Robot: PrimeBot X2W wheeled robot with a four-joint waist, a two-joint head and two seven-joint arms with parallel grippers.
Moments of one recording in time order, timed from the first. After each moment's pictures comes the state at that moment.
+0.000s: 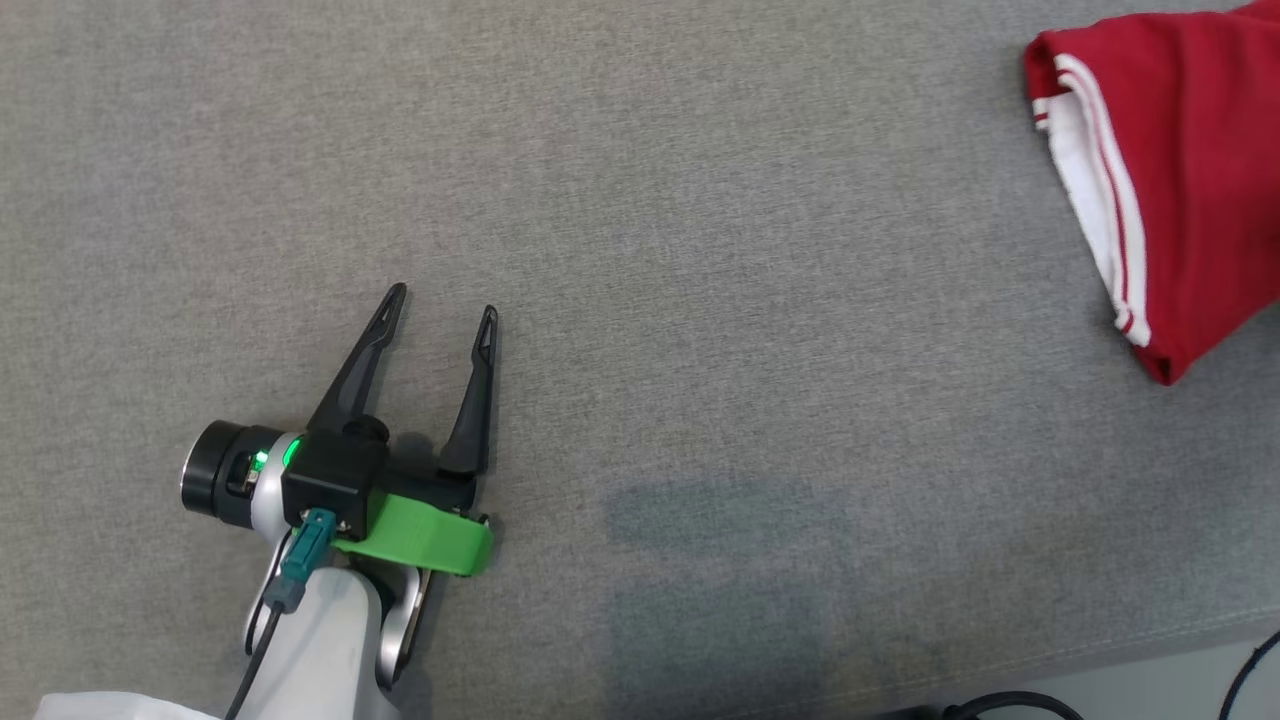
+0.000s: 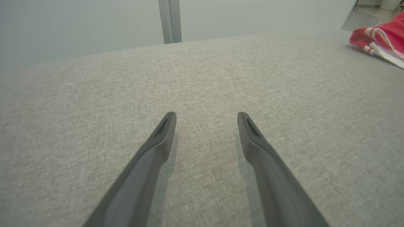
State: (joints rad) left arm -0.27 0.06 -0.20 0.15 -0.02 -0.11 -0.26; right arm -0.87 -0.37 -0.31 0.90 0.31 0.13 -0.26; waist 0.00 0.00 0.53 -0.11
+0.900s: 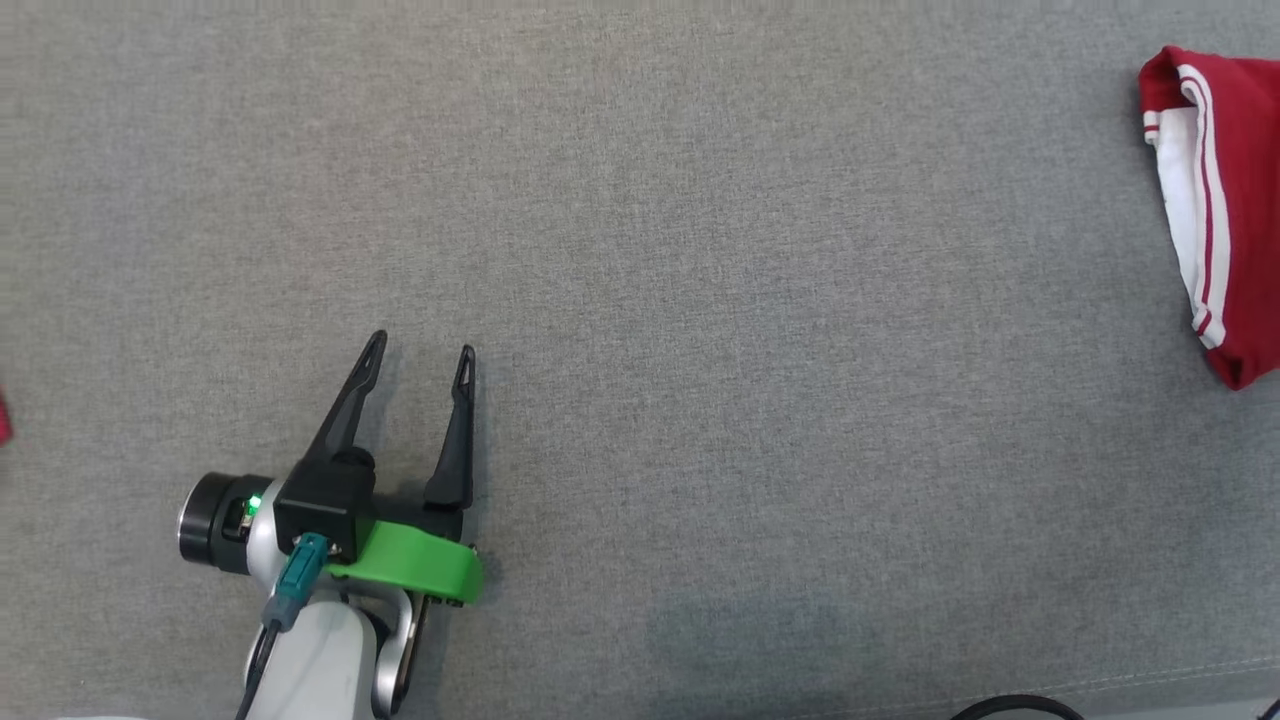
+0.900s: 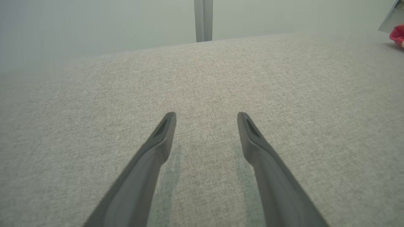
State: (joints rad) left arm -0.23 0.05 -0.17 0.19 -0.03 -0.08 -0.26; right arm -0.78 -0.34 -0.43 0.75 0.05 0.13 -0.26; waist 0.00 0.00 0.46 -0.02
